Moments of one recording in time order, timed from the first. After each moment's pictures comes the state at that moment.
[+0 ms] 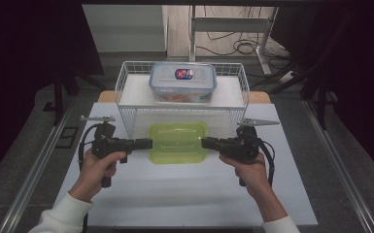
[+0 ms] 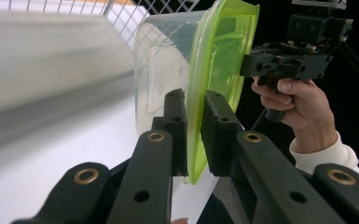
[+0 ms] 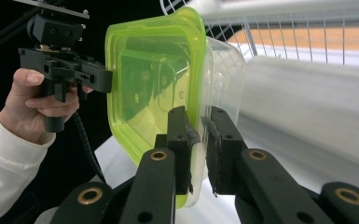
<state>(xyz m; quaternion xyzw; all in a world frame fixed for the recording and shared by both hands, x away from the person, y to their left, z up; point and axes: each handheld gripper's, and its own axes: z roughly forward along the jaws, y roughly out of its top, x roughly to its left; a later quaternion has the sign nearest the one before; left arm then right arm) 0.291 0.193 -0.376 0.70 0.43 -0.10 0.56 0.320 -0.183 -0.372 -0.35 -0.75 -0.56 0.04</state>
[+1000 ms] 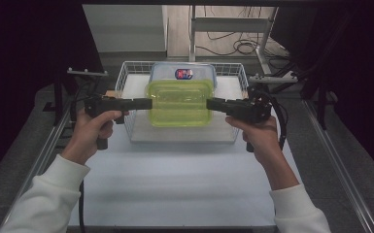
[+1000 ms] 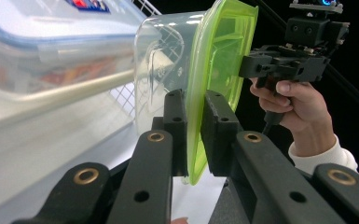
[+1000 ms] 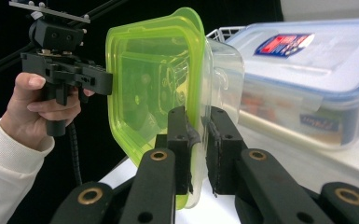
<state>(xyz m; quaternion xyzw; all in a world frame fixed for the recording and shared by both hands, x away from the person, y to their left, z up) 0.334 0.197 -0.287 0.70 0.39 -0.07 0.59 0.351 -0.180 -0.274 -0.33 -0.74 -0.58 -0.01</state>
